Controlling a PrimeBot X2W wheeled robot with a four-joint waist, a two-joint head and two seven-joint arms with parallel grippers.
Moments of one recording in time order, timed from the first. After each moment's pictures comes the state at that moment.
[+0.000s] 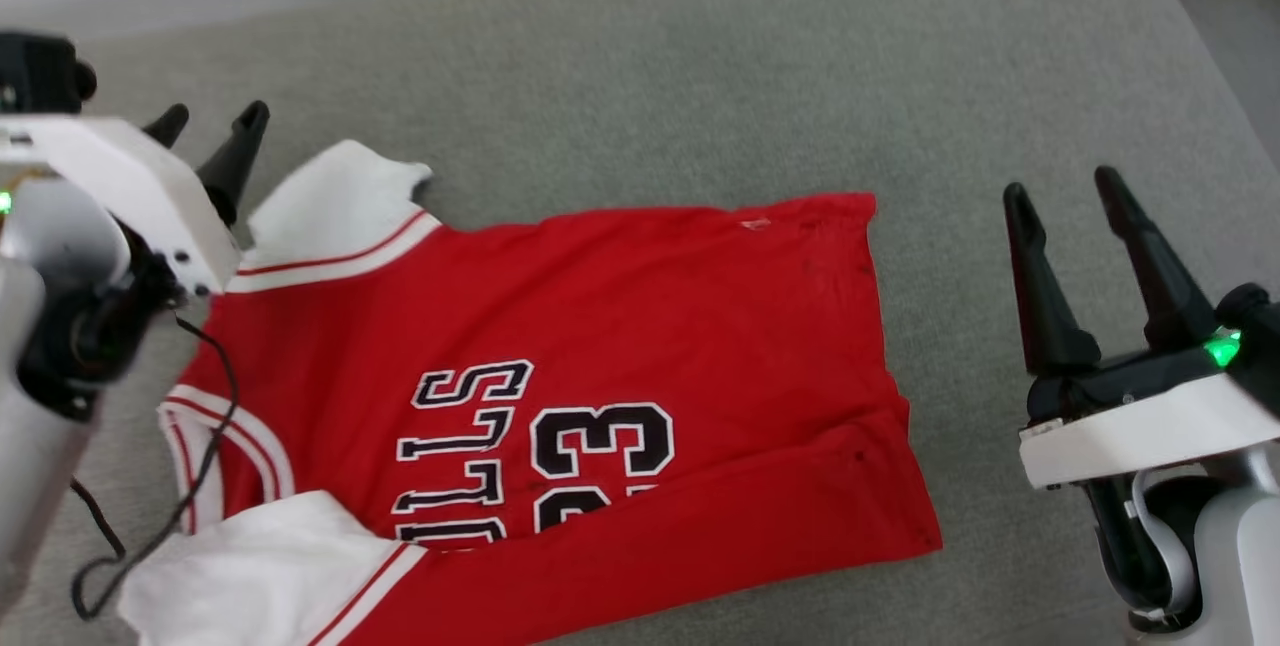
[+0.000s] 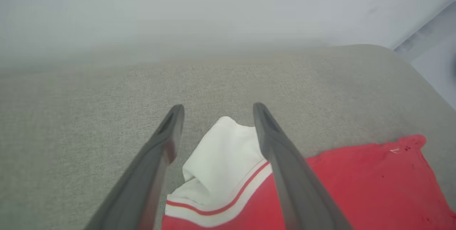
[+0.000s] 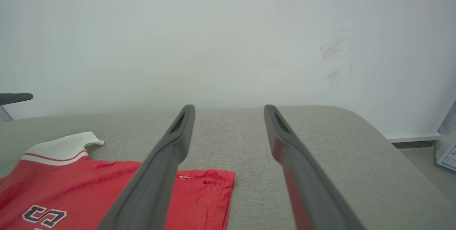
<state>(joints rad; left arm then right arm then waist) -0.69 0.72 -0.48 0.22 -0.98 0.12 0.28 -0.20 -0.11 0.04 -0.16 0.25 0.13 0.00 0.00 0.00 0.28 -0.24</state>
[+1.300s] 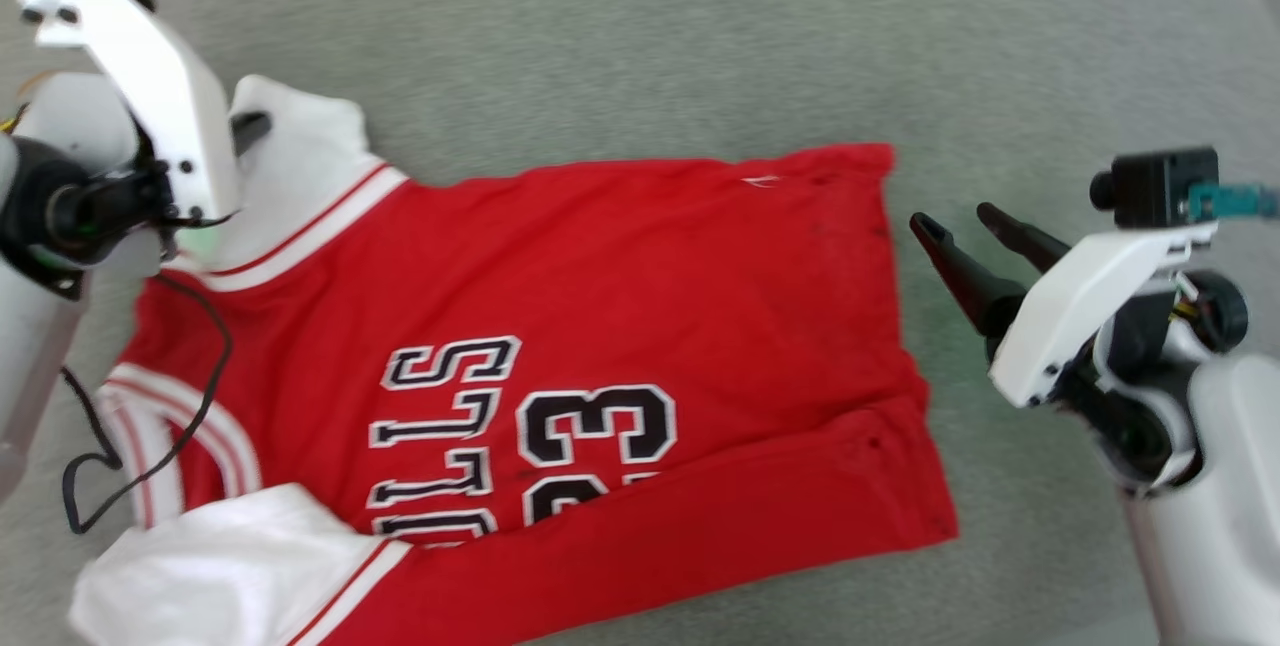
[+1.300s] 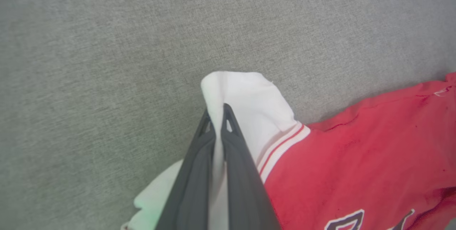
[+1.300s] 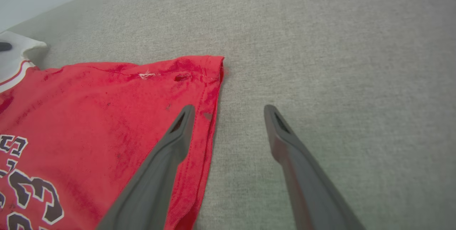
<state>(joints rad) -0.98 0.70 -0.61 0.43 -1.06 0.03 0.77 -0.45 -0.18 0.12 0.15 0.52 0.13 0.45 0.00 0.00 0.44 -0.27</state>
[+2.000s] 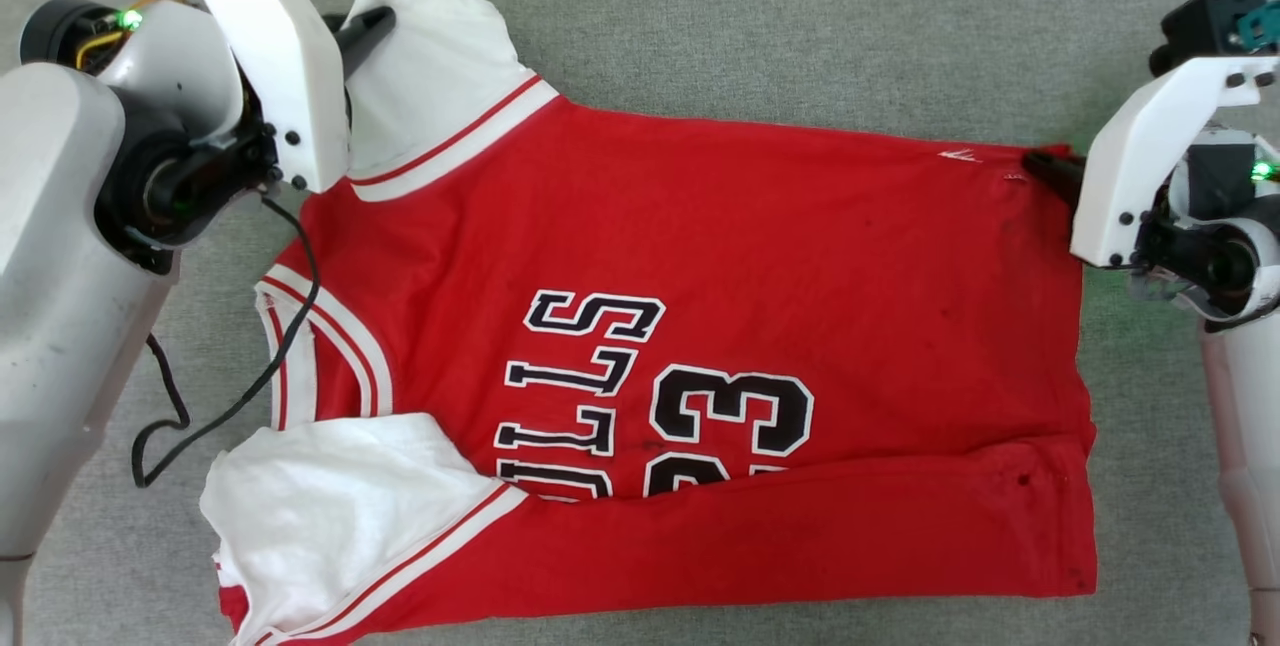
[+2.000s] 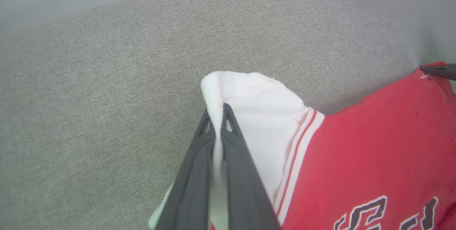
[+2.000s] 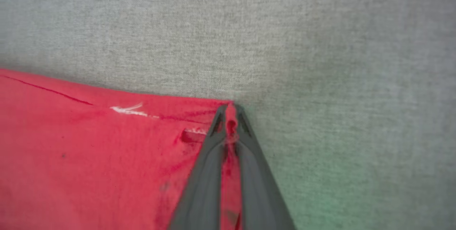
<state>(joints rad) -1.04 0.62 -0.65 0.30 -0.97 -0.04 0.62 -0.76 -0.24 0.04 0.45 0.46 0.13 0.85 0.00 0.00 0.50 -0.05</state>
